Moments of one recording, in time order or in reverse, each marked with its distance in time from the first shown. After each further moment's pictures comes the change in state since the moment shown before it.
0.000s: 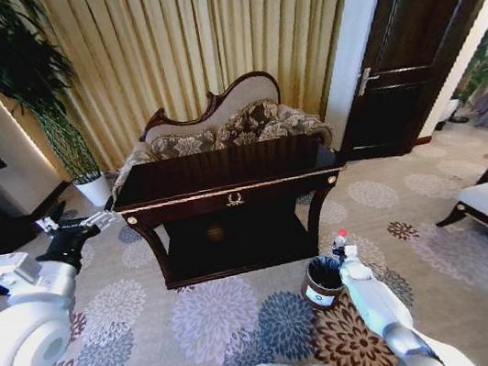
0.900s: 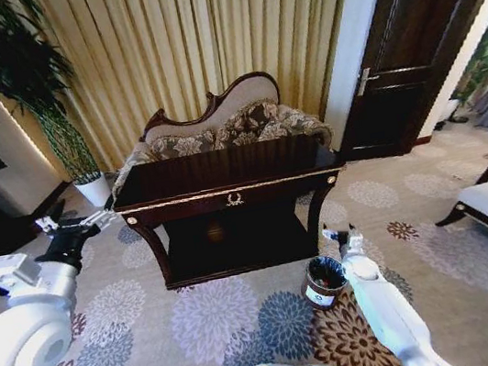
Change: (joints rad) left arm -0.002 -0.020 0.016 -0.007 0.023 -0.006 -0.001; right arm -0.268 -0.021 -0.021 0.756 0.165 -0.045 0.000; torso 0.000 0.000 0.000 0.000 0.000
